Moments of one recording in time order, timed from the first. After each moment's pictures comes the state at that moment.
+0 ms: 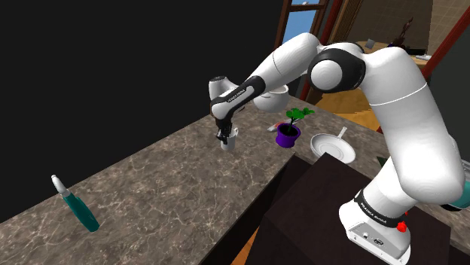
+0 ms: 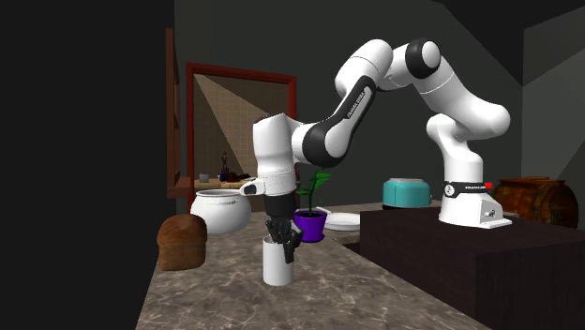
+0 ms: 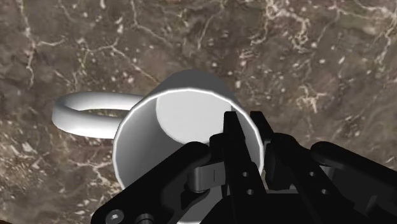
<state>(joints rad) 0.14 0.83 0.01 -1.58 -0.09 2.25 -0.16</state>
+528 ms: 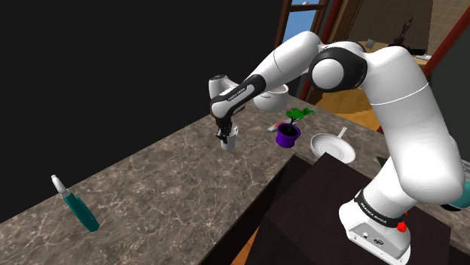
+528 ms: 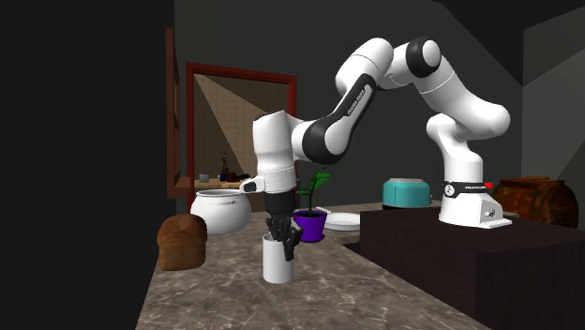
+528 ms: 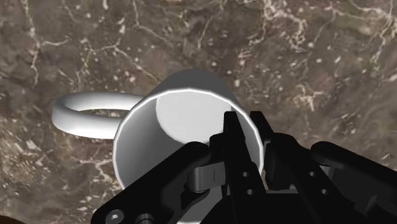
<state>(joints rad) 0.14 0.82 0.01 -1.59 -0.09 2.24 -0.16</state>
